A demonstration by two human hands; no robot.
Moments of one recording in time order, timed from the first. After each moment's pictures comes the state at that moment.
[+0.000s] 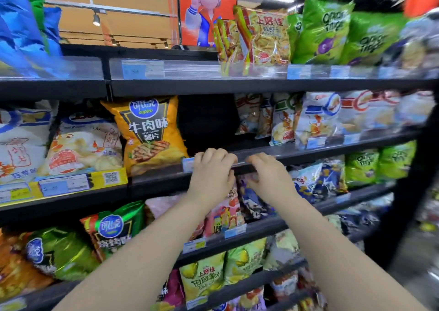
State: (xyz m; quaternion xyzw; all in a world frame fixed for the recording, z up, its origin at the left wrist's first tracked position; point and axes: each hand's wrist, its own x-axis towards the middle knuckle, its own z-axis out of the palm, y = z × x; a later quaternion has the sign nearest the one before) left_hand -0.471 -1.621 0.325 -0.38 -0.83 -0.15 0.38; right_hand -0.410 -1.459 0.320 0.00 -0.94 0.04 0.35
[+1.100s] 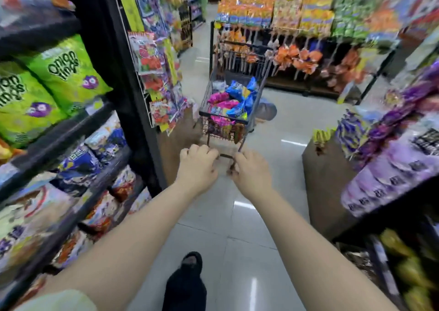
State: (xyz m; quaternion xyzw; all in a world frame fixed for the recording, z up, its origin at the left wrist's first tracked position) left_hand -0.114 -0.902 0.111 -0.72 -0.69 -0.11 0.05; right_hand 0.042 -0.881 0.110 -0.54 -0.83 -0.01 0.13
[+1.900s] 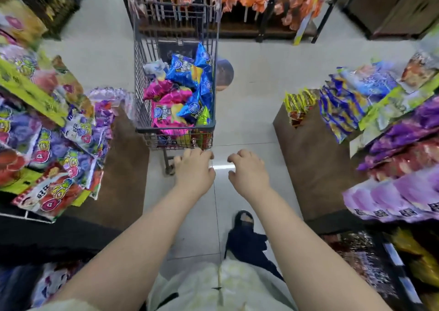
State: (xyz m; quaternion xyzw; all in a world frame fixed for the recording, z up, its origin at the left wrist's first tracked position) left_hand -0.095 -0.487 0.024 -0.76 -0.63 -0.05 -0.12; right_hand 0.055 -0.505 0.017 -0.70 -0.70 0.12 0.05
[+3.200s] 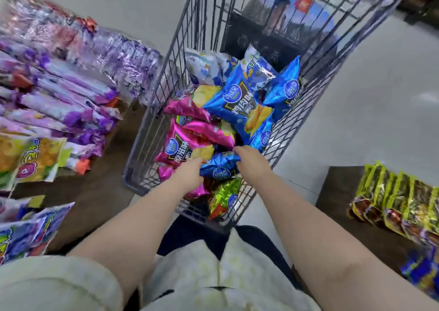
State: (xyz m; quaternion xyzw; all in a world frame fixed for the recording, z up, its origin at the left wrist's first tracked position) left_hand -0.156 -0.031 -0.170 -0.50 -0.74 0.07 -0.45; right_hand 0.019 0.065 -0.145 -0.48 -0.81 0.29 -0.19
